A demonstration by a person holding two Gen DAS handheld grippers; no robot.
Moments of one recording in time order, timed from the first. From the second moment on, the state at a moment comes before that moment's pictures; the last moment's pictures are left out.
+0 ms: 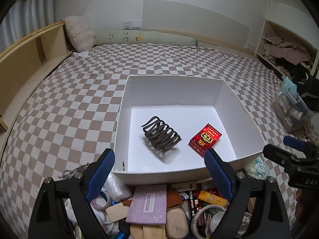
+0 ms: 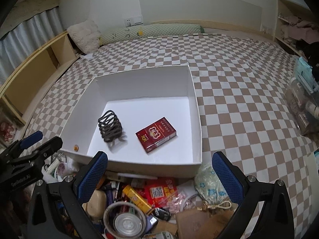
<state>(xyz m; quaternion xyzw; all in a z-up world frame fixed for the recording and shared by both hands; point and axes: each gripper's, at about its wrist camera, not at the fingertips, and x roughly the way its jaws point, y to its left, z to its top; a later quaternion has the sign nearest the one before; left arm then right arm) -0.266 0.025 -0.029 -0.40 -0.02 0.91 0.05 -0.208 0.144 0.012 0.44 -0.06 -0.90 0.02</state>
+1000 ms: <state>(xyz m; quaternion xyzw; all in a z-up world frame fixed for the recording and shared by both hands) -0.162 0.032 -0.032 -0.34 0.03 0.94 0.04 -0.108 0.145 -0.004 0.42 -0.08 -0.91 0.03</state>
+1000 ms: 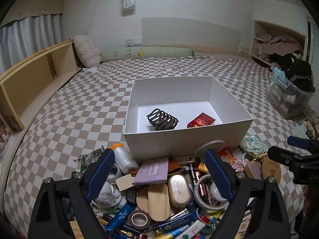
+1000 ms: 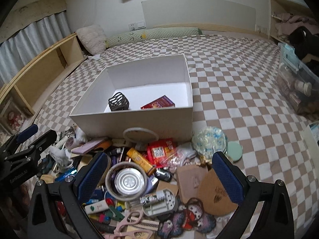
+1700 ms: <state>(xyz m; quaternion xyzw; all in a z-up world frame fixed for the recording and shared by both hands) -0.105 -0.003 -0.066 -0.32 -0.01 0.95 0.04 -0.047 0.138 -0.036 0.33 -0.05 -0.94 0.01</state>
